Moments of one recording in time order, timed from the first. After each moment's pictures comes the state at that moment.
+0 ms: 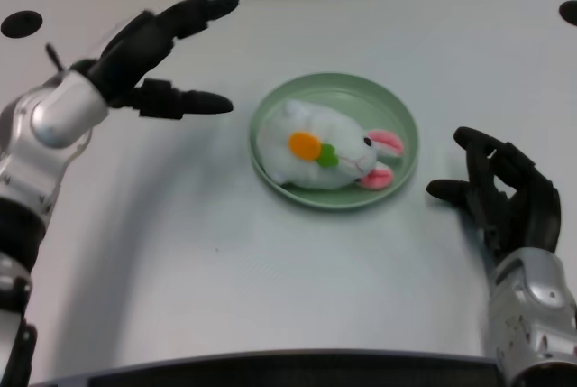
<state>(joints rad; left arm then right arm) -0.76 0.44 -0.18 0.86 0.28 -0.43 -0.25 -0.37 -0.06 -0.28 0.76 0.19 -0.21 -0.04</state>
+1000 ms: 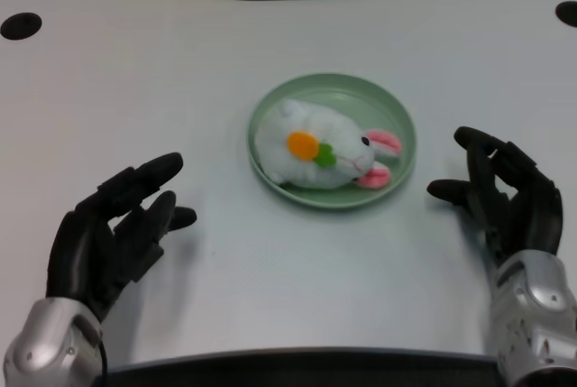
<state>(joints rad) 0.01 0.11 0.13 0.07 -0.27 0.10 -0.18 -0.35 -0.05 -0.27 0.72 0.19 -0.20 -0.04</state>
